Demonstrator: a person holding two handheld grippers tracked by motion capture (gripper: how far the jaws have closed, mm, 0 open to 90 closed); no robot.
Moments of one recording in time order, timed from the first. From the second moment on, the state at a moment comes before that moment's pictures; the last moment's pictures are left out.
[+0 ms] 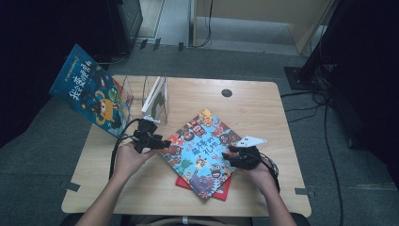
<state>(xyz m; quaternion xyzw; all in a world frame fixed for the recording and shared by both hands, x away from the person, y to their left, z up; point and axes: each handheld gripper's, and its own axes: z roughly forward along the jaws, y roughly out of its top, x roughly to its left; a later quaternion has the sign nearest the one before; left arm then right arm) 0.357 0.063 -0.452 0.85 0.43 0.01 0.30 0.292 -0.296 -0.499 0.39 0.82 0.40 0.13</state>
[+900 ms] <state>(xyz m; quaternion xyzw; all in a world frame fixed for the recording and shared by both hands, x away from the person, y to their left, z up) 0.353 0.057 -0.481 0.85 0.40 0.02 0.35 0.269 -0.322 -0.501 0.44 0.79 0.41 0.14</state>
